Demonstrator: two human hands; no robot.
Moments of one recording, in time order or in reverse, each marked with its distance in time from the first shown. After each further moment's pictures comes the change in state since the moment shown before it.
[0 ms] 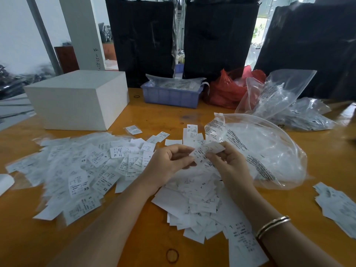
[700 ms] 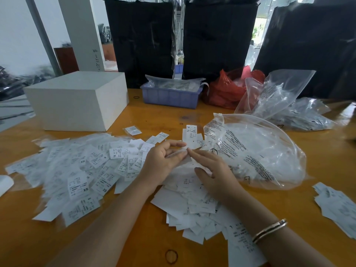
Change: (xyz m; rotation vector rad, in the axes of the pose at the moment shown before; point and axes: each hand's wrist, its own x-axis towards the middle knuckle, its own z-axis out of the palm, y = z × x) left_hand 0.000 0.001 -0.002 0.185 0.195 0.046; right_hand -0.002 0.005 0.011 -0.568 -0.287 -0.291
